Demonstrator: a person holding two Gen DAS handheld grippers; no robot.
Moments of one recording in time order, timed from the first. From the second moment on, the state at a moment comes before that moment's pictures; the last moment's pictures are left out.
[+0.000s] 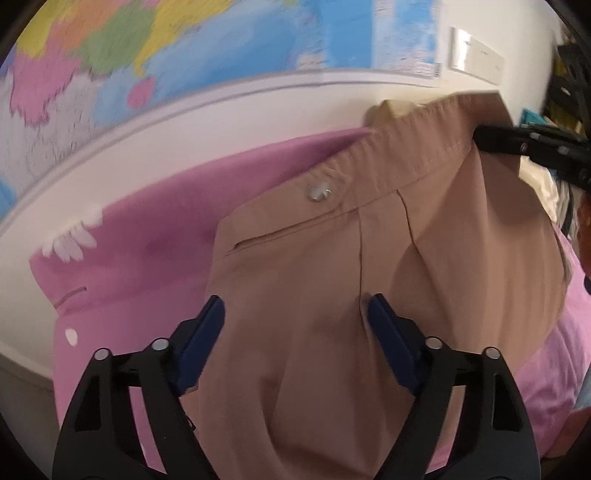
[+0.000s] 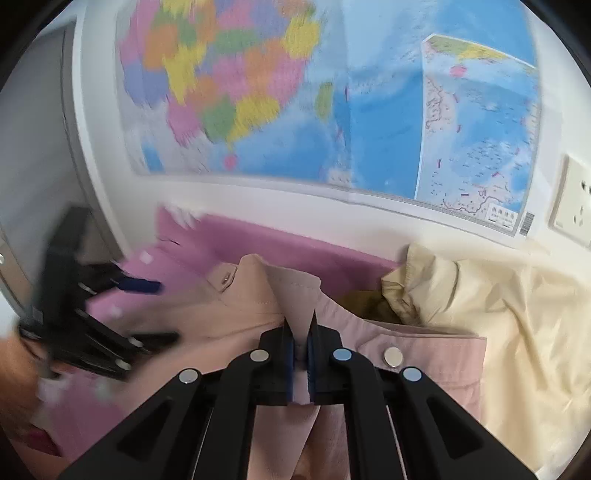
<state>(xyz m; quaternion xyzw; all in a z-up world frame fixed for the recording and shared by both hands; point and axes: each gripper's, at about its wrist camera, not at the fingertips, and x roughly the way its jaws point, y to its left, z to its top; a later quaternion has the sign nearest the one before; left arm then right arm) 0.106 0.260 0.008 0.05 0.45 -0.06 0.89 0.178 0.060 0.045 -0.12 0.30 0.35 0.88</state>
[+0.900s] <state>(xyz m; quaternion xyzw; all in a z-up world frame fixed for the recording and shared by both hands) 0.116 0.258 -0.039 0.04 0.50 -0.04 0.87 0.177 0.013 -0.032 -0.18 0.41 0.32 0.84</state>
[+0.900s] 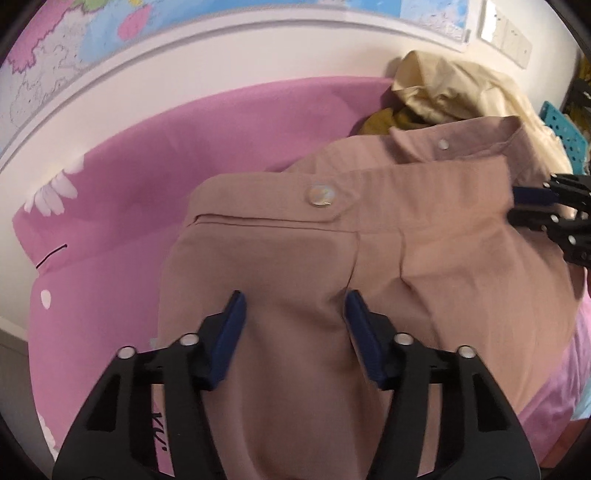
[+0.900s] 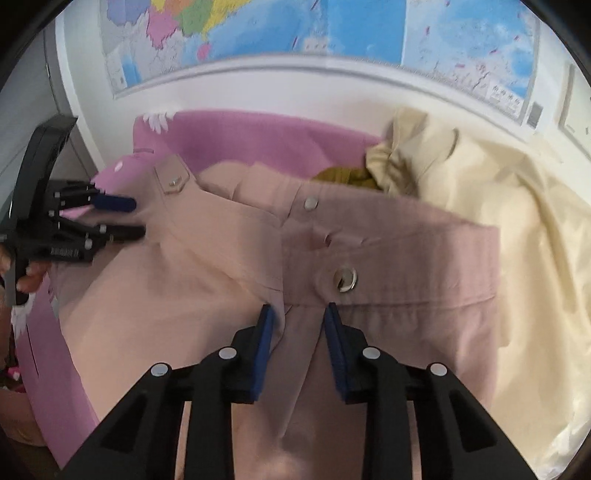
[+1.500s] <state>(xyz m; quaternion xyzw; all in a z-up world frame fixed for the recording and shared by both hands) 0.114 0.271 -0.035 0.01 0.49 -0.01 0.87 0.163 -0.011 -0.026 -0.17 0.38 0.30 0.86</state>
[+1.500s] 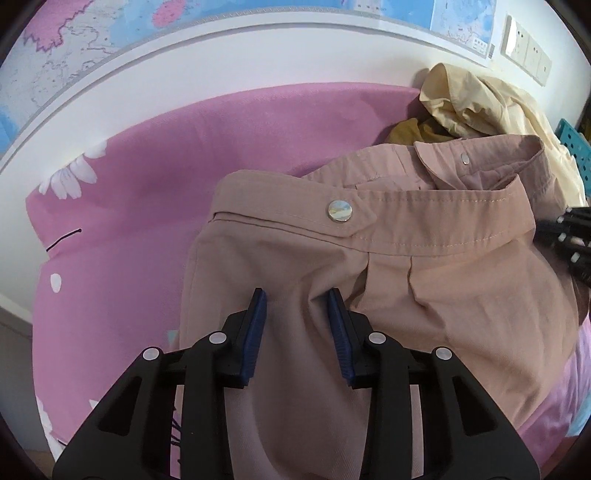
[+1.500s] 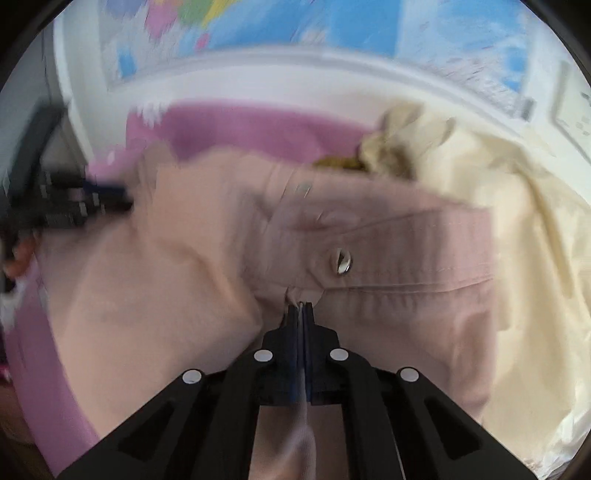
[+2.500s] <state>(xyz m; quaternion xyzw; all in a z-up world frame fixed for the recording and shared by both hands) 0.035 0.351 0.008 -0.11 0.41 -0.01 0.90 0.157 -0.083 0.010 0.02 0.38 0.30 0.87</state>
